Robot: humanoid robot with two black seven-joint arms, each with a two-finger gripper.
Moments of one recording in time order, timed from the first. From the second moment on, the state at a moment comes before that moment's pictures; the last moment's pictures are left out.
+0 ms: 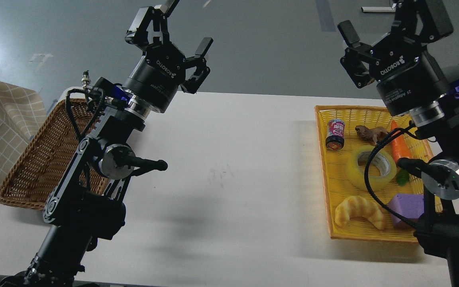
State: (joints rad) left arm -0.37 -0.04 -1.39 -1.57 0.78 -0.22 -0.02; right arm 0.38 0.00 1.51 1.72 -1.02 0.32 -0.10
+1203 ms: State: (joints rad) left arm -0.32 -0.03 -1.39 -1.57 0.77 -0.28 -0.08; right arm 0.36 0.00 1.48 1.69 -1.02 0.31 -0.17
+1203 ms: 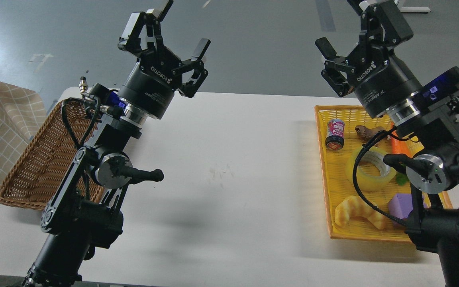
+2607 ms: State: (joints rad) left arm -0.33 -0.04 -1.39 -1.56 0.77 -0.35 -0.09; right arm 0.34 0.00 1.48 1.71 -1.02 0.31 -0.15
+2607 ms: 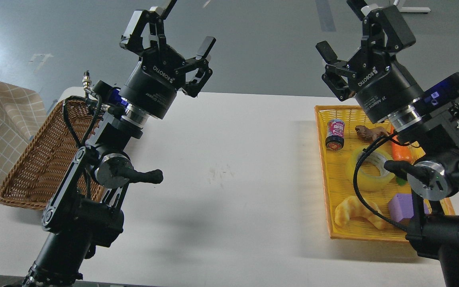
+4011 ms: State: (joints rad) left arm -0.32 -0.04 -1.41 -1.57 0.78 -0.34 -0.12; right arm 0.10 -0.44 1.65 1.73 -1.62 0.29 -0.04
